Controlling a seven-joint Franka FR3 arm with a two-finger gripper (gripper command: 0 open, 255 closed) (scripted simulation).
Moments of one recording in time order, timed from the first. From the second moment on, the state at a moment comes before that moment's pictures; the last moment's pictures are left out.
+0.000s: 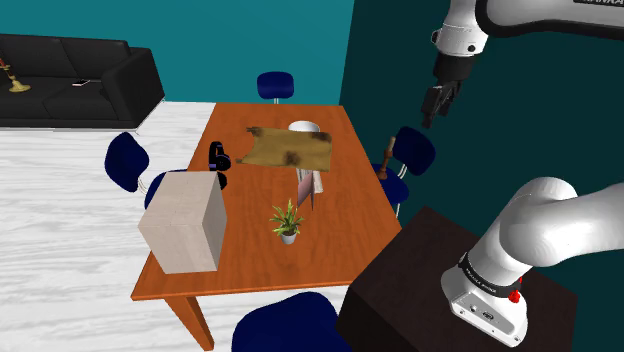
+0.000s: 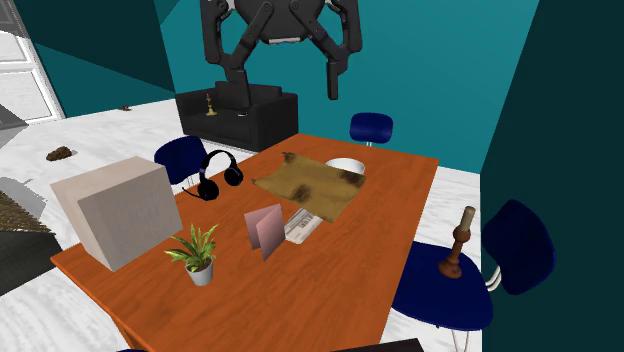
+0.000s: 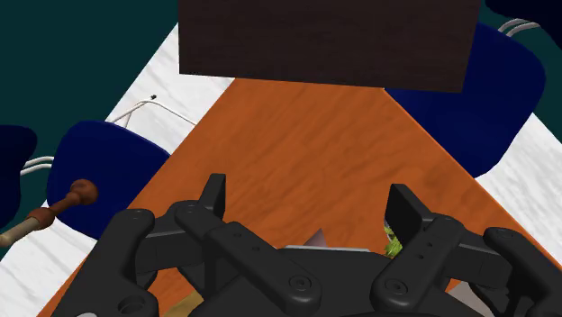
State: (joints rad) arm -0.01 -0.80 -0.03 -2.36 -0.09 1.51 -0.02
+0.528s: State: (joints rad) arm -0.03 -0.68 0.03 -2.45 -0.05 1.72 0.12
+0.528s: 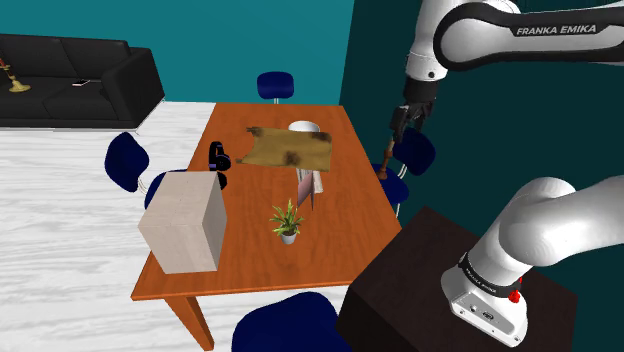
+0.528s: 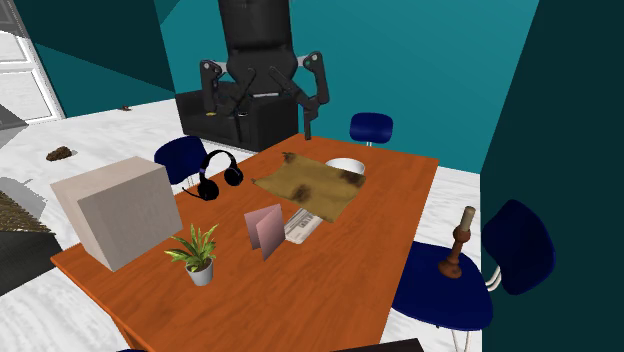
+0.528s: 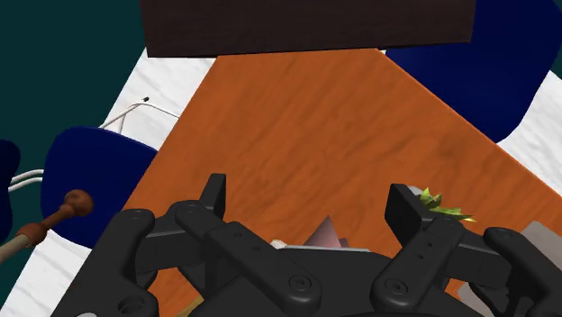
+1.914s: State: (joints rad) arm -0.07 0.06 0.17 -2.28 -0.10 2.32 0.68
